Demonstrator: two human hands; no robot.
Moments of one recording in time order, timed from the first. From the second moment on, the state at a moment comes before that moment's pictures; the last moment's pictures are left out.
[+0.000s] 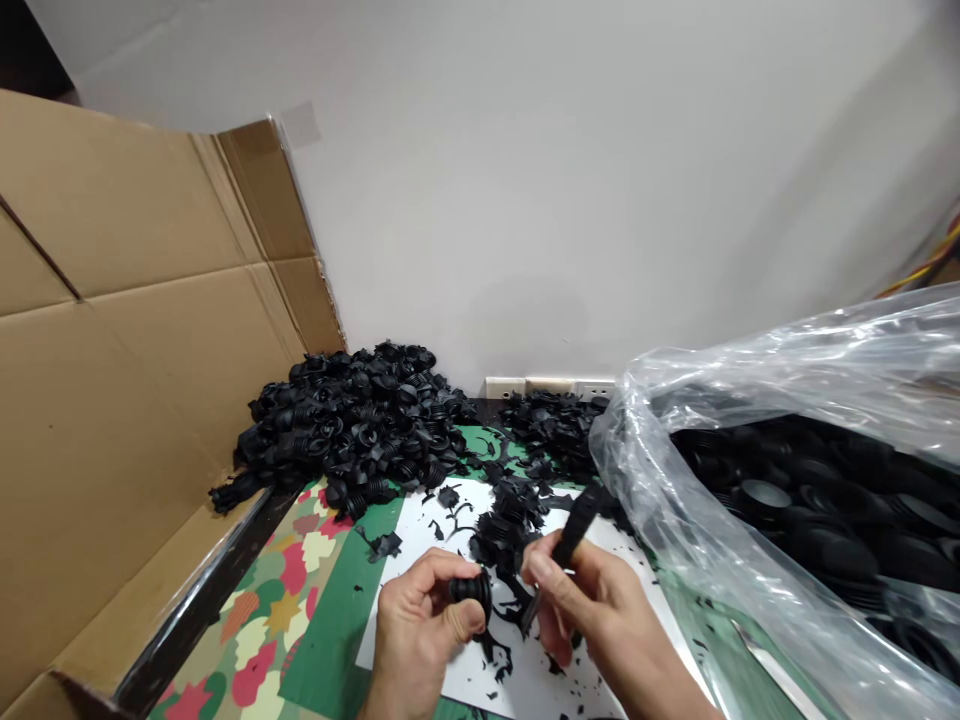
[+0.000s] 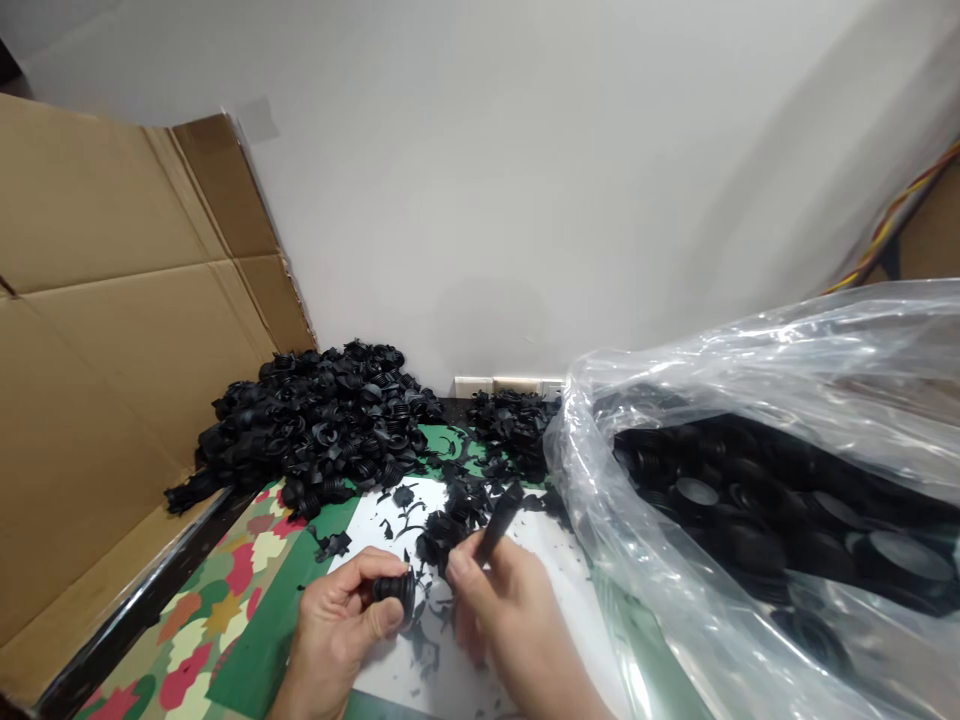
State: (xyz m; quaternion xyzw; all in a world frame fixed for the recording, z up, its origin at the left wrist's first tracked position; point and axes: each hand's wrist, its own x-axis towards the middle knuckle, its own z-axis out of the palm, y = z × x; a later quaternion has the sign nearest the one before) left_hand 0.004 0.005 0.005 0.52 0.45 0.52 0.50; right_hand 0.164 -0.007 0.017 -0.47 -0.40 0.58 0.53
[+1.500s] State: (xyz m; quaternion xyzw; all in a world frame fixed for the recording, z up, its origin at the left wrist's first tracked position) left_hand 0.008 0.005 0.007 0.42 0.49 0.52 0.56; right_hand 0.141 -0.007 -0.001 -0.53 -0.46 0.53 0.48
